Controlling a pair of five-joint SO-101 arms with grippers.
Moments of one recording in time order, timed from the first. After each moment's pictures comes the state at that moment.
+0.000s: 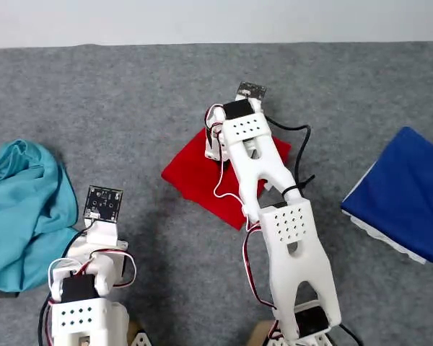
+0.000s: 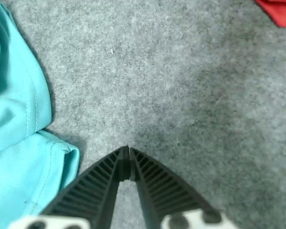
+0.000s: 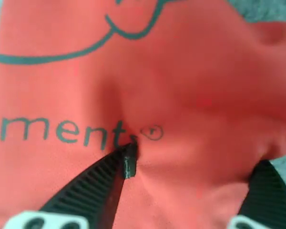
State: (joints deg) left arm -12.9 -78.4 92.0 58.2 -8.7; right arm -21.5 60.0 -55.0 90.1 -37.4
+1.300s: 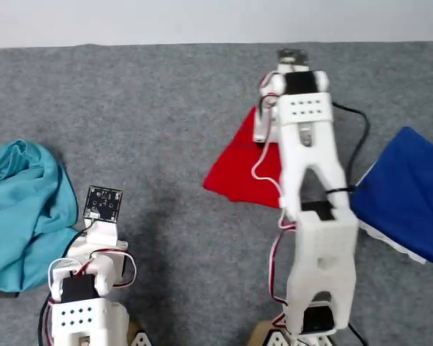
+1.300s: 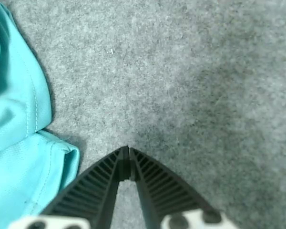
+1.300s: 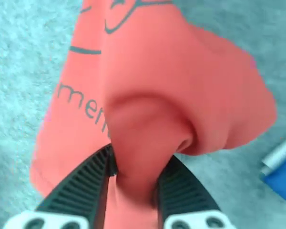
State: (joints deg) left arm -12.9 -78.4 92.0 58.2 -8.7; right arm -7.5 33.7 -45.0 100.5 -10.7
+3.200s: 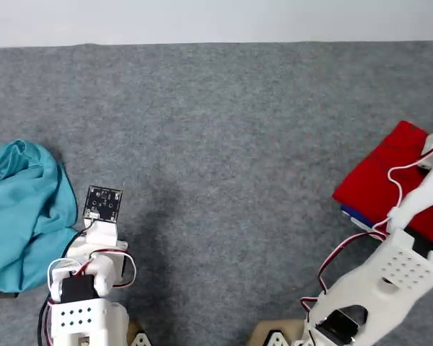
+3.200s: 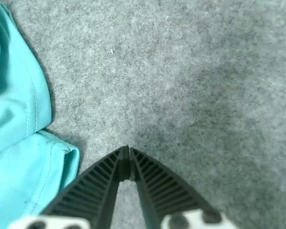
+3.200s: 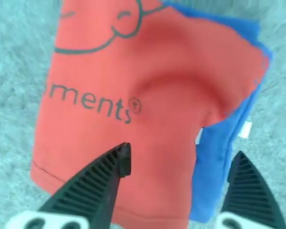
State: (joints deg) left arm -12.9 -78.4 92.0 58.2 -8.7; right arm 35.3 31.9 -50.1 100.2 11.0
